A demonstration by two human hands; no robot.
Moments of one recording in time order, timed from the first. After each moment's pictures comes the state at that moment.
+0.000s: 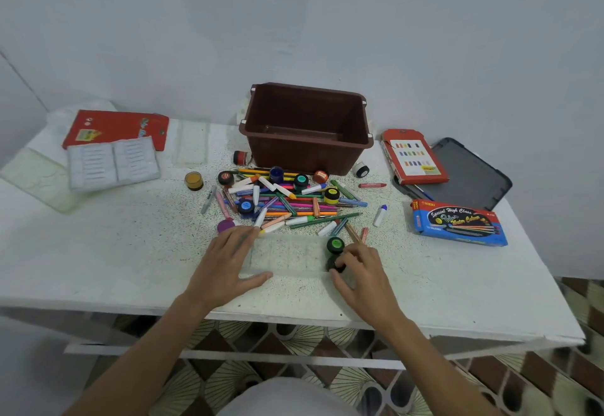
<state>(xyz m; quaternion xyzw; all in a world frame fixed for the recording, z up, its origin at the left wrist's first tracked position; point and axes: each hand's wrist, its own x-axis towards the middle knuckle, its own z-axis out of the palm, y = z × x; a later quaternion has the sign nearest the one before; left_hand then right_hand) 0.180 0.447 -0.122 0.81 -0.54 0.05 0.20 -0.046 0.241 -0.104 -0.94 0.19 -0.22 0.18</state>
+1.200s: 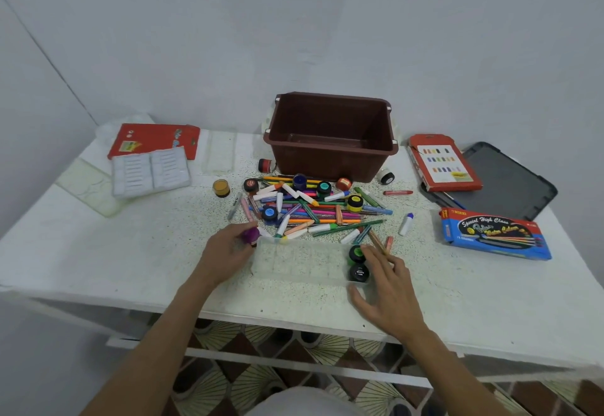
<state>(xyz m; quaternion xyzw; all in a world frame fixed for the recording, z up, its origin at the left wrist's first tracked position) 0.217 0.454 -0.092 0.84 -0.32 -0.14 0.42 -0.046 0.231 -0.125 -0.95 0.21 -0.17 0.14</state>
